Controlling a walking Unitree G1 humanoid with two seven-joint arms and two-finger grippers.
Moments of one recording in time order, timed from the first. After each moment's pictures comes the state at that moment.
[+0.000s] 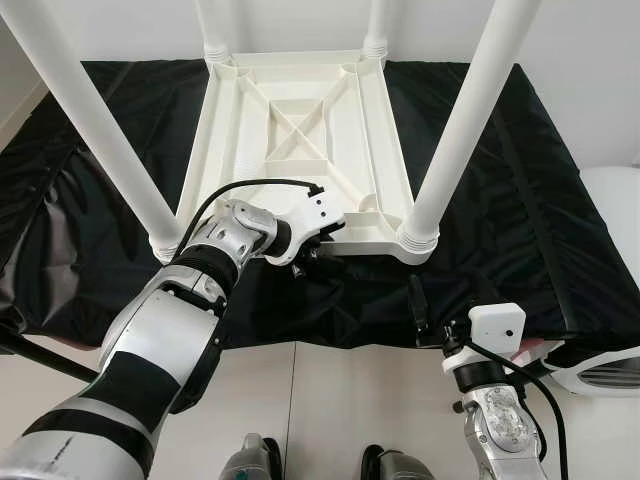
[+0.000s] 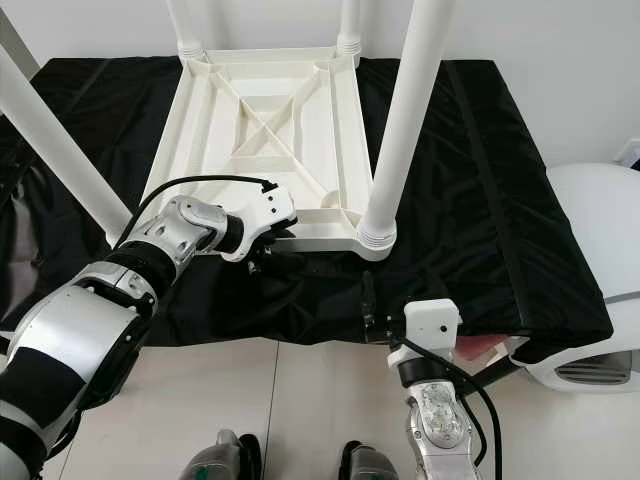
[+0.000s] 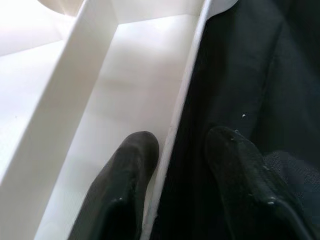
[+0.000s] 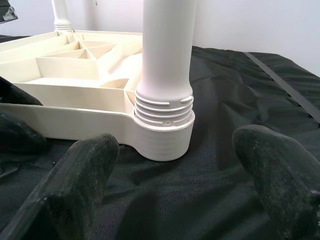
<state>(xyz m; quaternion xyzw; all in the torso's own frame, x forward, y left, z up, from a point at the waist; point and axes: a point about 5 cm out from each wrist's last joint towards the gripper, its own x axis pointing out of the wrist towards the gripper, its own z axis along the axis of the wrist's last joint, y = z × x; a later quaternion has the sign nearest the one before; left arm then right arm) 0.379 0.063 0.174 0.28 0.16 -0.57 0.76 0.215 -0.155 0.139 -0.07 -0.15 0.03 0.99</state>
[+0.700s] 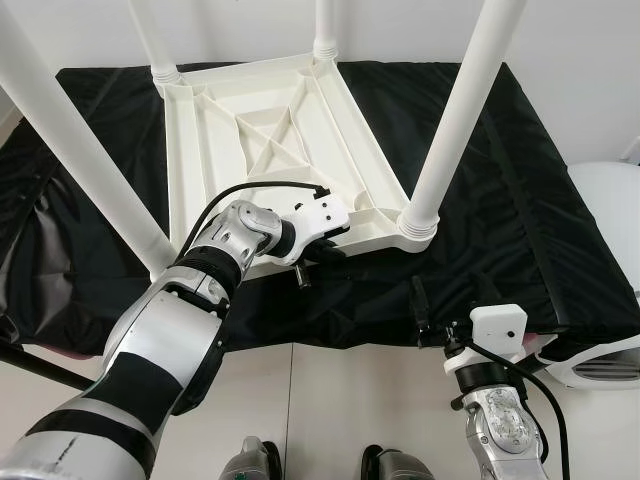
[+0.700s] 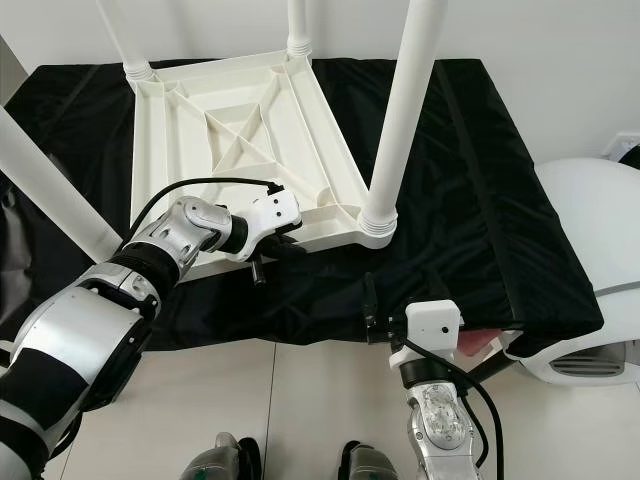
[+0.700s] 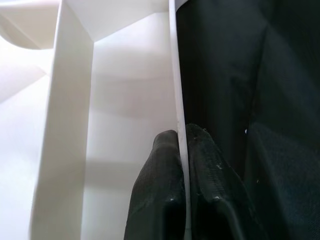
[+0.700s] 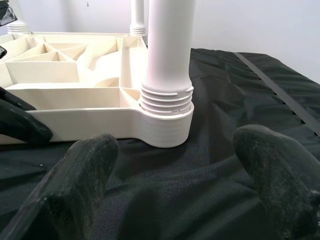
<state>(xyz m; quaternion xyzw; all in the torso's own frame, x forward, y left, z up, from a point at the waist) 0.376 0.060 0.167 0.34 0.14 -0.57 0.74 0.214 -0.157 0.138 -0.08 -0.15 0.02 0.99</state>
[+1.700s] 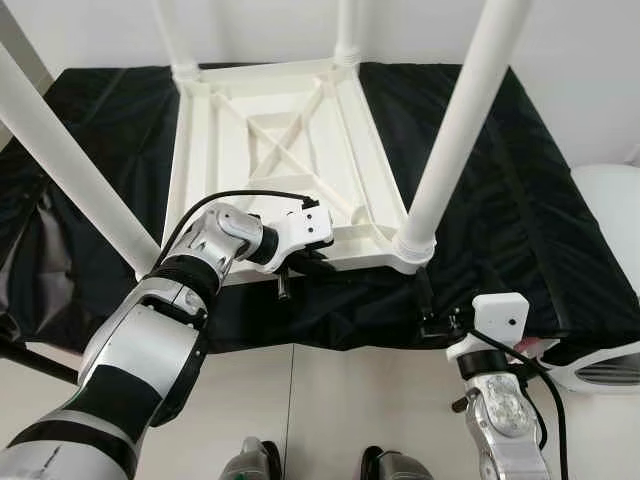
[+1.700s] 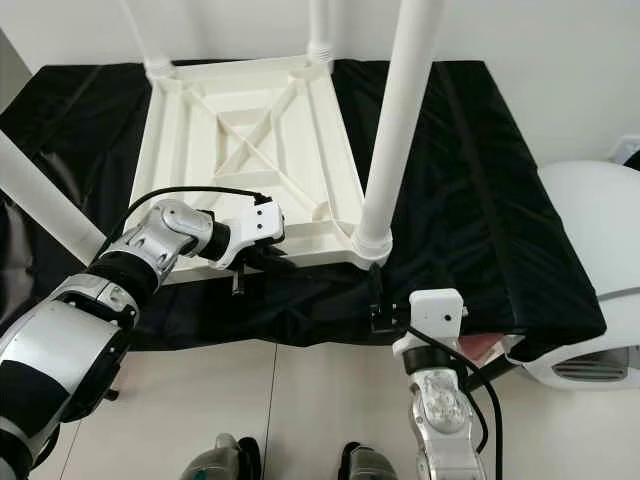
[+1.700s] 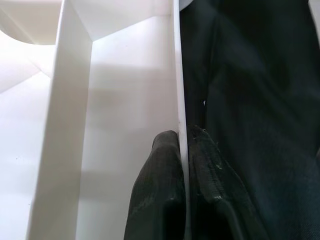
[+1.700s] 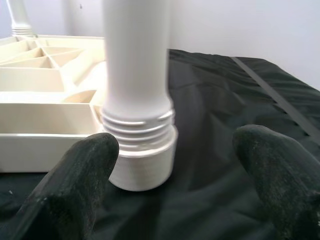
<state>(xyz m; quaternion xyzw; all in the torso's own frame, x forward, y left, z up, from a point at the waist) 0.370 0.073 0.179 0.31 0.11 -0.63 0.70 0.232 -0.161 0.144 -0.08 -0.16 0.01 0.98</state>
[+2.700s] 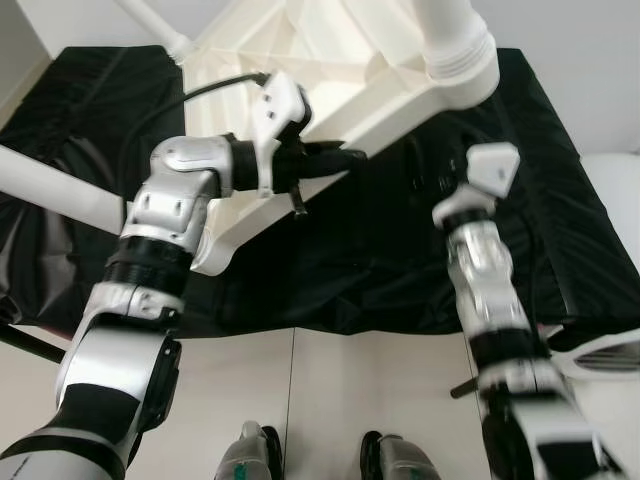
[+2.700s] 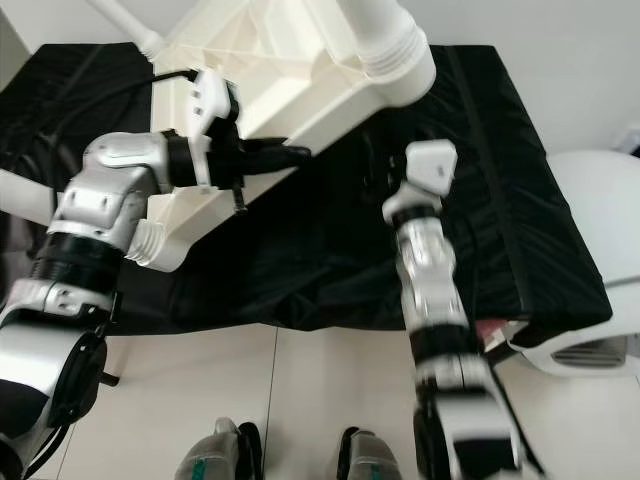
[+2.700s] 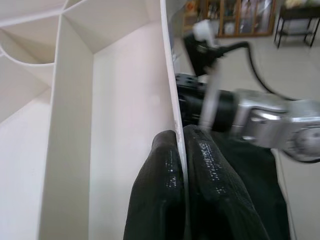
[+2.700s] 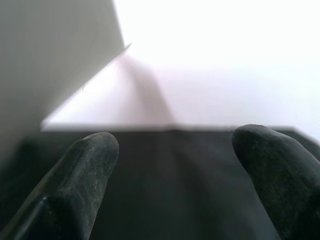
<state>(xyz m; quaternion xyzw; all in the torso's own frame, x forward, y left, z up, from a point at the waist) 0.341 0.079 0.297 0.15 -0.15 -0.63 0.75 0.374 -0.161 0.249 -0.01 -0.28 0.04 0.96</state>
